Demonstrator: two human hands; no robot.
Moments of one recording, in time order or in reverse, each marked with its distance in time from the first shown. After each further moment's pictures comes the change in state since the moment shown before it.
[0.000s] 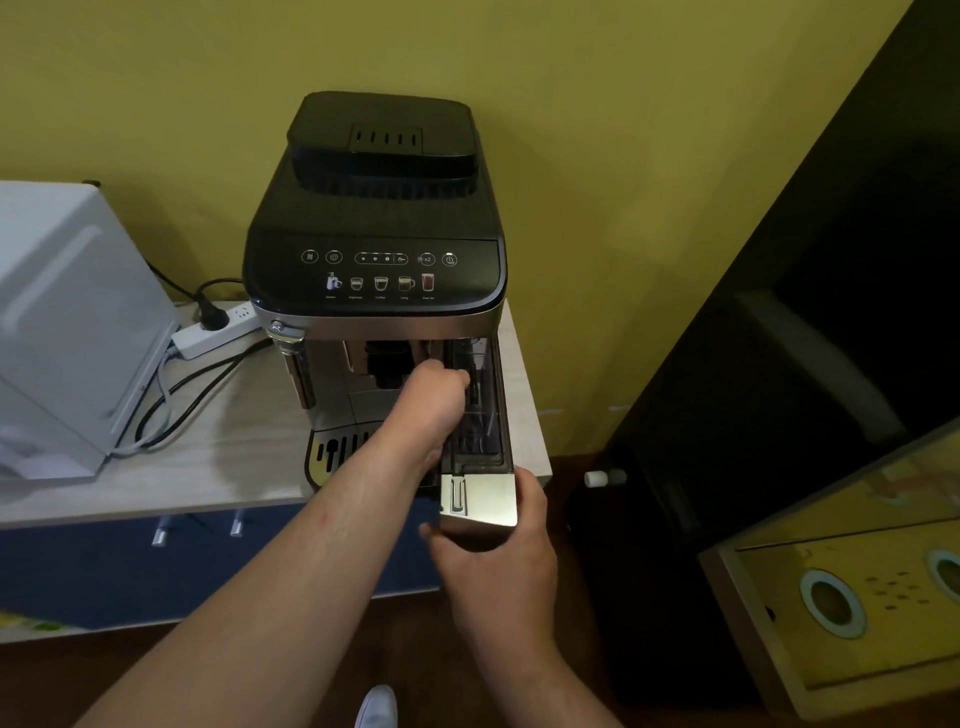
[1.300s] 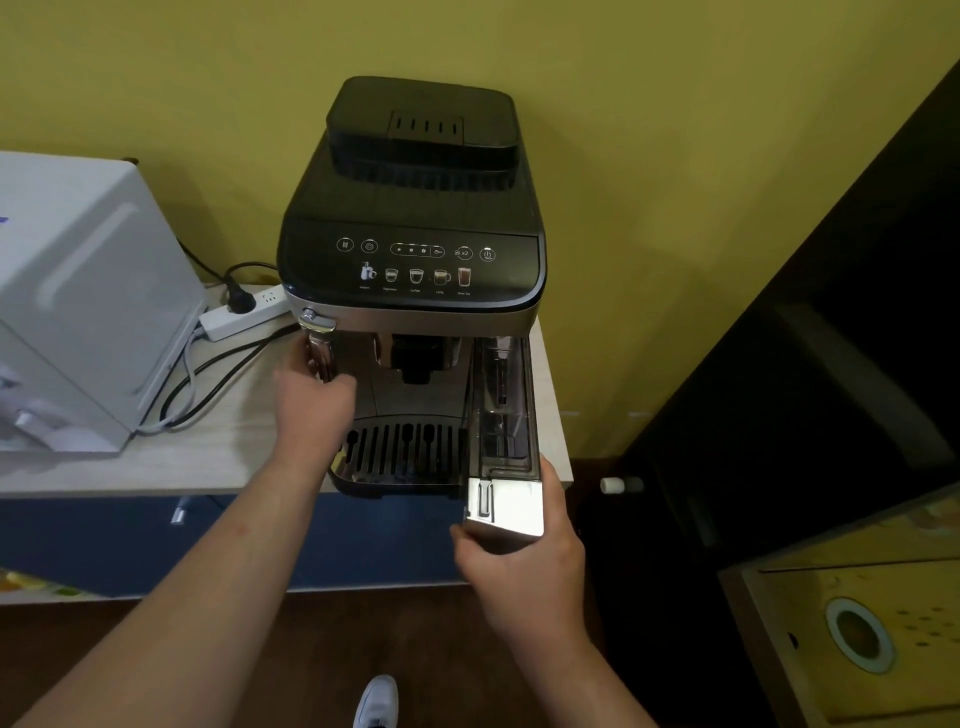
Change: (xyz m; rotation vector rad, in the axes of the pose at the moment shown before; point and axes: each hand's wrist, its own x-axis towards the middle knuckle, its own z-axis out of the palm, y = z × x) left_hand 0.033 -0.040 -0.113 0.129 0.482 0.332; right_hand 0.019 0.019 -0.002 -0.014 -0.080 -0.056
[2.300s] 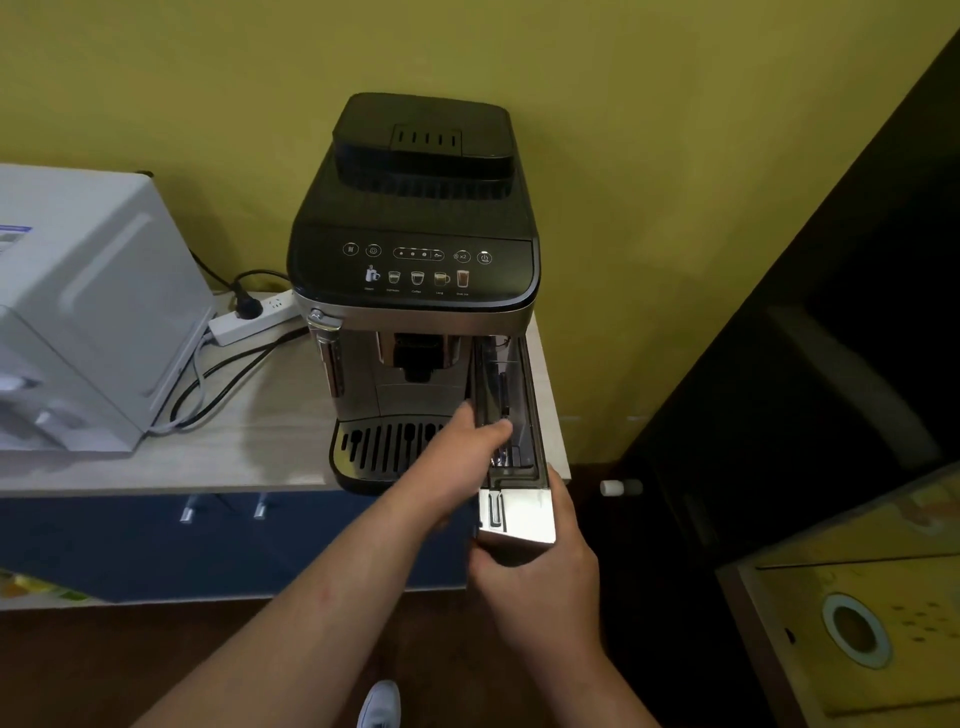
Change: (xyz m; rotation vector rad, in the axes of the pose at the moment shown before) left_hand -0.098 0.030 0.056 -0.010 -0.721 -0.247; right_hand -0.020 -0.008 -0.018 -0.111 0.006 -0.044
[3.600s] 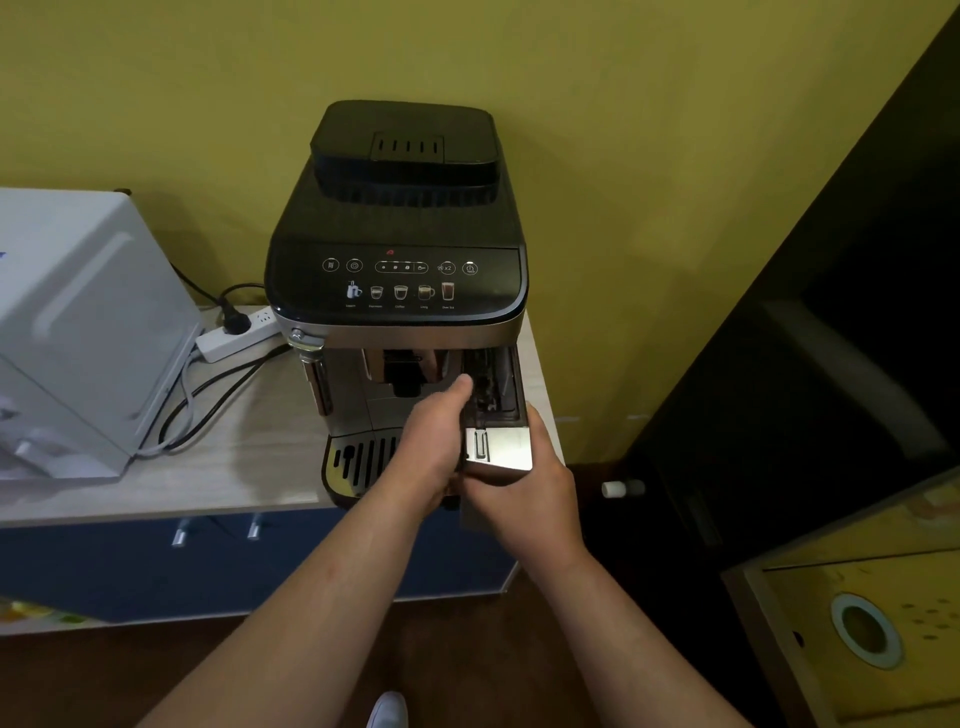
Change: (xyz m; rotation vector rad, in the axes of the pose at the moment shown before) left_hand 0.036 0.012 -0.007 -0.356 0.171 -0.020; right_hand 0.080 -0.016 0.005 0.039 -0.075 -0.025
